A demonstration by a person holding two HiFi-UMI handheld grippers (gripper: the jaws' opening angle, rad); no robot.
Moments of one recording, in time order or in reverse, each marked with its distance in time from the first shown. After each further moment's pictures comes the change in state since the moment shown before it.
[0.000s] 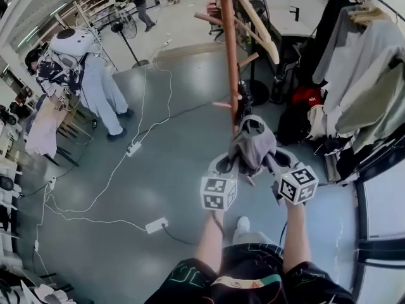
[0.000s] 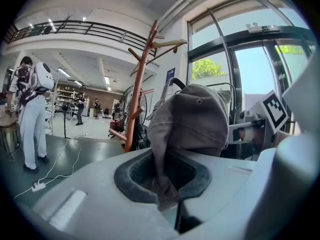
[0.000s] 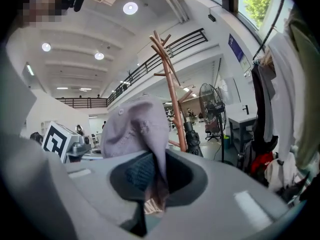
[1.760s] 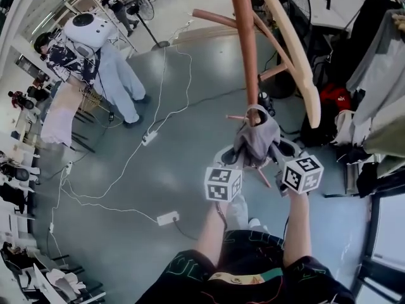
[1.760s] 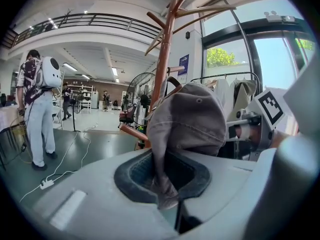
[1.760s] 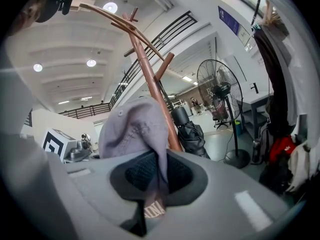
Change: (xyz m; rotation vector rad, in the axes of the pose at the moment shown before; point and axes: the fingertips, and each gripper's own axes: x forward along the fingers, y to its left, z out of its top) left arm 0.111 0.098 -0.004 -0.025 0.114 0.105; right arm 0.151 -0.075 -0.002 0.136 0.068 0.110
